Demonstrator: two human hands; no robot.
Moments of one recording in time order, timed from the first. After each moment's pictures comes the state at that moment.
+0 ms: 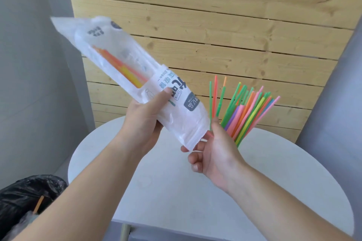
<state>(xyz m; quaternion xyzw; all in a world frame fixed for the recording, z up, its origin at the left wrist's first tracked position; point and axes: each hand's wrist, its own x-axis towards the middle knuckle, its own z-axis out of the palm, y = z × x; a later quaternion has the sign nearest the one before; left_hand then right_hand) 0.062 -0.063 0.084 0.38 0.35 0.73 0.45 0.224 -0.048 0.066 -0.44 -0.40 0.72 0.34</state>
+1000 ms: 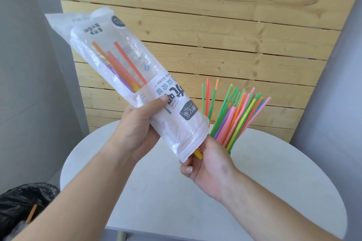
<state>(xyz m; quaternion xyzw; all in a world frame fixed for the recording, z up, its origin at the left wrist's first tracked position) 0.070 -0.069 0.088 0.40 0.28 0.71 0.51 0.224 -0.057 0.064 -0.40 -0.34 0.77 0.37</state>
